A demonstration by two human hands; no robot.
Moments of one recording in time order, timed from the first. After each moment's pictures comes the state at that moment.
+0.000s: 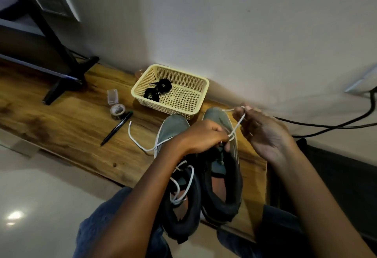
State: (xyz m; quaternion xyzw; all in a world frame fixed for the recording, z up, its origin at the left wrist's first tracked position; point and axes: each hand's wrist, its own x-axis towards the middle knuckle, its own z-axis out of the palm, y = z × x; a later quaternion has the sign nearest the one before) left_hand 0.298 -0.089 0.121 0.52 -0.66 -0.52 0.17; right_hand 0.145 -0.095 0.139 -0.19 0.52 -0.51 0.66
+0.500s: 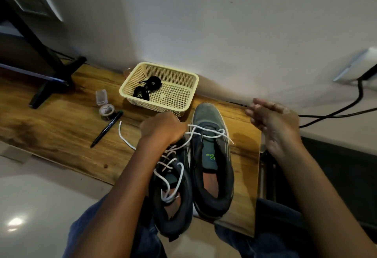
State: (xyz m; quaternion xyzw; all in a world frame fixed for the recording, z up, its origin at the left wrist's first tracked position) left_hand 0.327 -0.099 0.109 0.75 -0.62 -0.23 0.00; right_hand 0.112 -0.097 0.131 -0.27 0.62 -0.54 0.50
